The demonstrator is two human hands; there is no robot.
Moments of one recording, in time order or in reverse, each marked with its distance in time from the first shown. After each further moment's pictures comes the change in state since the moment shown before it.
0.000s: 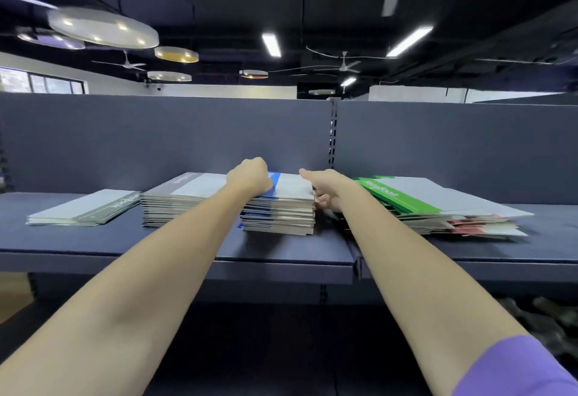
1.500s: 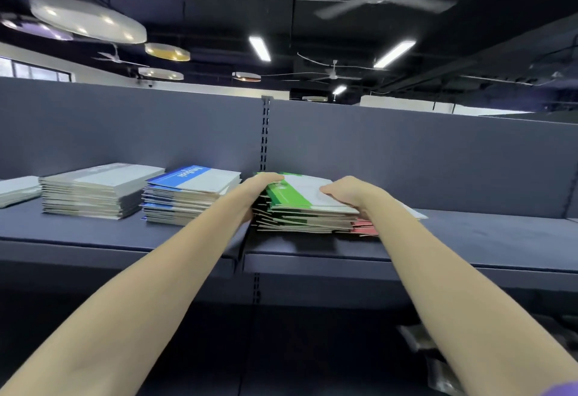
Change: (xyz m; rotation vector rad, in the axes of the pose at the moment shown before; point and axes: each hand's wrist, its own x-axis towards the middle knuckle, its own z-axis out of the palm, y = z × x) left_hand -0.052 0.164 0.086 -1.384 -0.265 -0.210; right_hand -0.024 0.045 -0.227 -0.558 0.090 -0.039
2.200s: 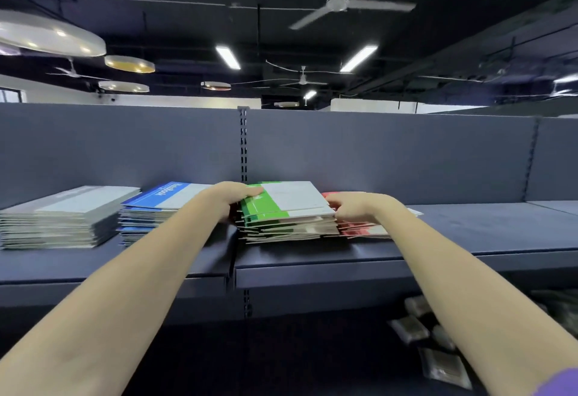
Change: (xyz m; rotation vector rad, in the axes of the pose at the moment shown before) left_hand 0.033 0.029 -0.012 0.347 -0.056 -0.219; right_hand -0.020 0.021 -0.024 -0.500 -0.209 -0.203
